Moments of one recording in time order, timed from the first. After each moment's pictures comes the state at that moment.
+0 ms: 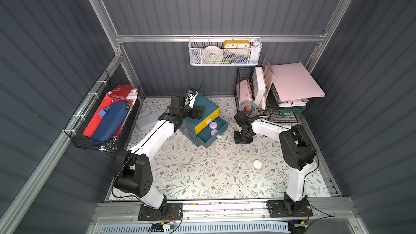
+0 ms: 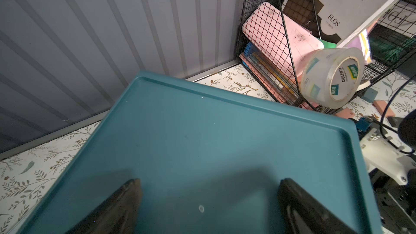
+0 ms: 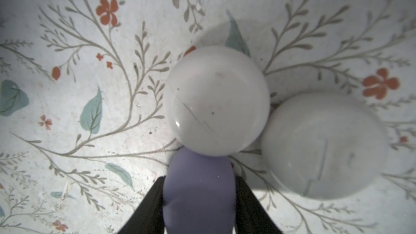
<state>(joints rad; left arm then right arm) -0.33 1.60 1.28 -0.18 0.20 0.16 0.49 1.98 1.34 -0.73 -0.03 0.47</state>
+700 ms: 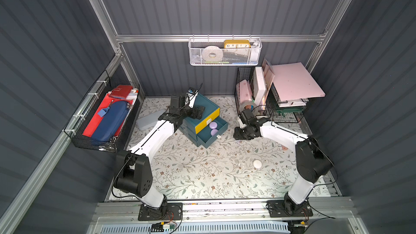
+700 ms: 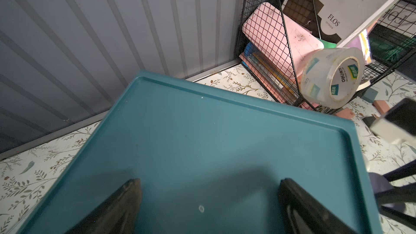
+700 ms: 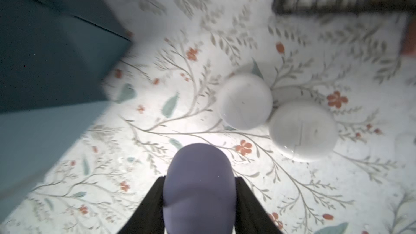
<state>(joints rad) -0.33 1.60 1.28 -0.18 0.20 0.16 0.52 1.72 1.23 -0.56 -0.07 0.44</state>
